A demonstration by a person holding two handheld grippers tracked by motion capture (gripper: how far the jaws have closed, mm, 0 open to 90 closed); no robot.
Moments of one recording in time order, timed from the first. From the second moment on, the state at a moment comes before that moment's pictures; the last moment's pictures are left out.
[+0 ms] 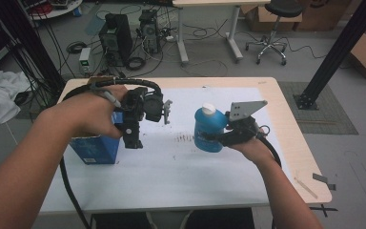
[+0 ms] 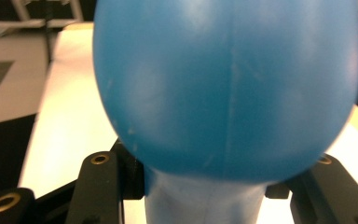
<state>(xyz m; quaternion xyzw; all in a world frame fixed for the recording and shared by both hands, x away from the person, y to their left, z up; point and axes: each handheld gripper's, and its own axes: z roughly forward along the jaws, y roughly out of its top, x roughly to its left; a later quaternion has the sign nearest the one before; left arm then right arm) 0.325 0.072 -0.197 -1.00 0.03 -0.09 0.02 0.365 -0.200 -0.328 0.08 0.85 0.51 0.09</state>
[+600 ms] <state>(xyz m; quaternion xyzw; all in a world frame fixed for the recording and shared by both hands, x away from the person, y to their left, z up) 0.322 0.051 -0.199 -1.00 0.04 -0.07 0.03 0.348 -0.140 -0.345 -0.03 0.86 0.51 0.02</state>
